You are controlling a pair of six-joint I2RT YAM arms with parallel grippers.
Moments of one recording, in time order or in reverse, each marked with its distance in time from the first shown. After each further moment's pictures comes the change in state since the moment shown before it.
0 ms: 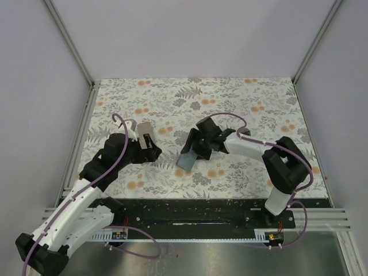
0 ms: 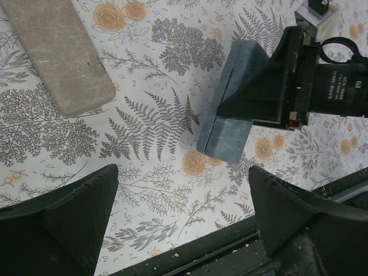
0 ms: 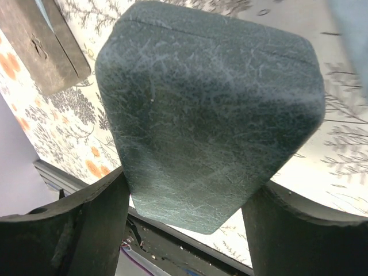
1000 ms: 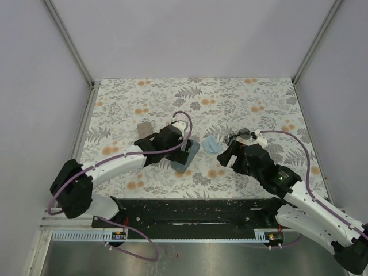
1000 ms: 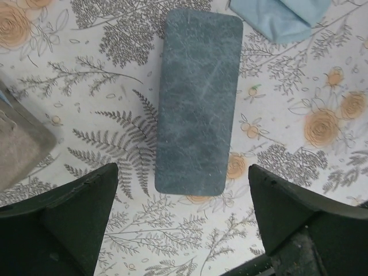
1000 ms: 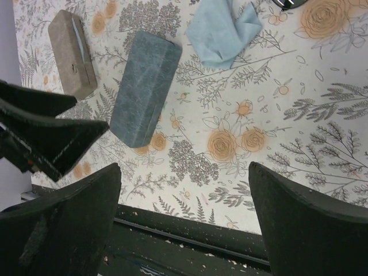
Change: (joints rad) left arm -0.325 0.623 0.172 0.145 -0.152 0.182; right arm 0.045 -0.944 -0.409 -0.222 0.397 -0.074
